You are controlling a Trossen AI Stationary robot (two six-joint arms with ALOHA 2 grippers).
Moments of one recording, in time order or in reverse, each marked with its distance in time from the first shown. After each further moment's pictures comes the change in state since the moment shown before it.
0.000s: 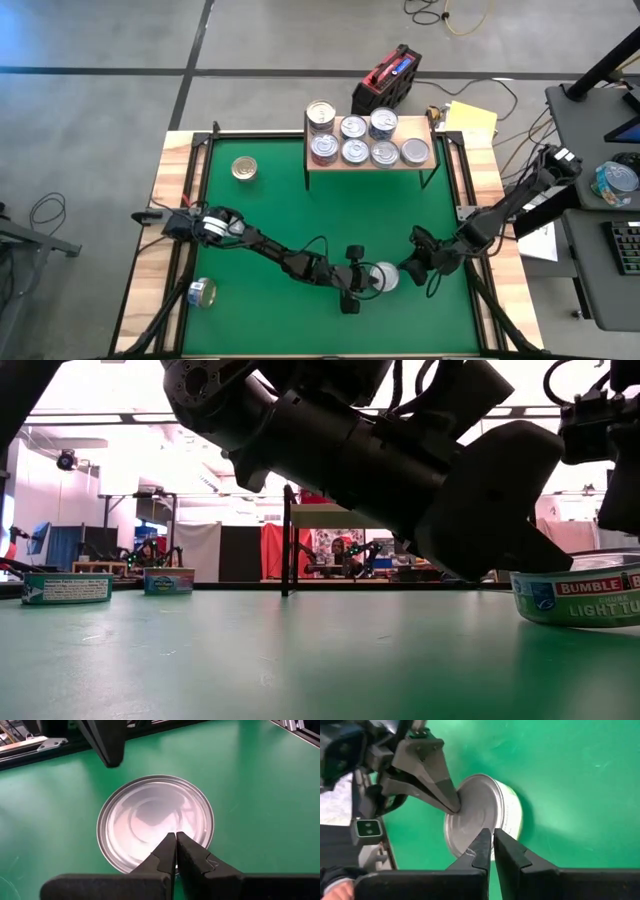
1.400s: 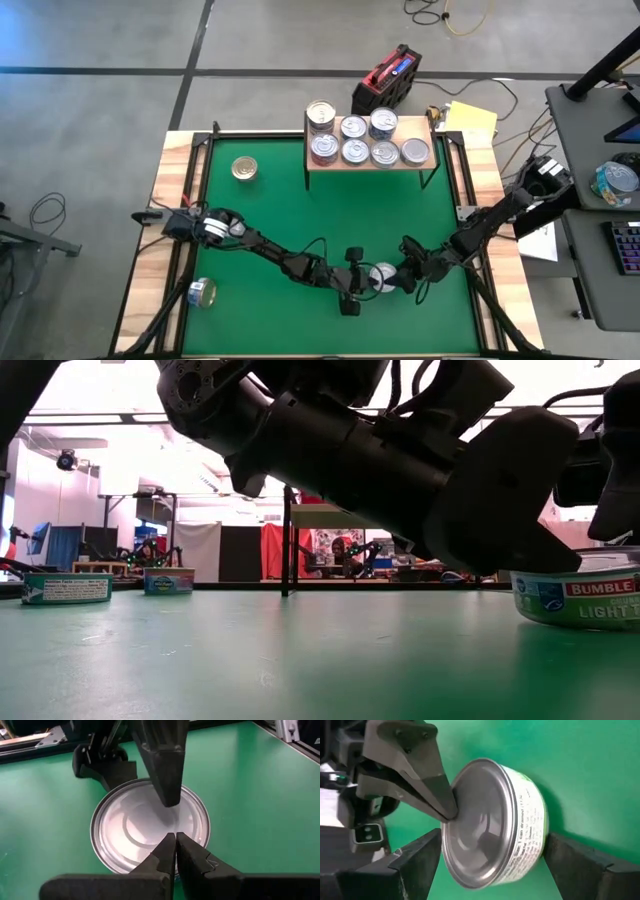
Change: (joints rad) left arm -0.011 0.030 -0.003 0.035 -0.005 -0.054; right arm 0.002 0.303 -0.084 0.477 -0.007 0.019
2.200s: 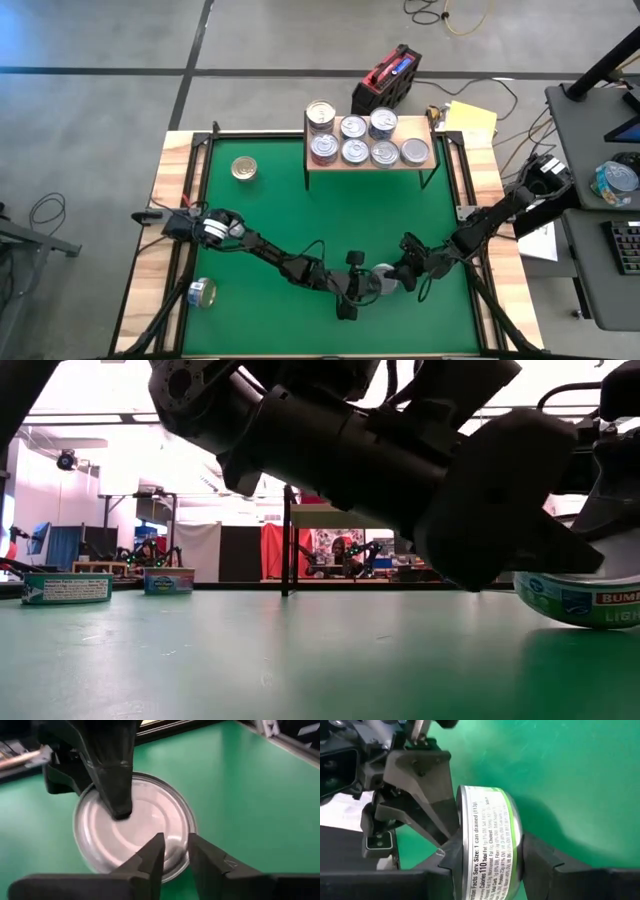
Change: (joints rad) left arm -0.007 -0.033 -0.003 0.055 0.002 0.114; right arm -0.002 -0.023 -0.033 0.086 0.043 -0.085
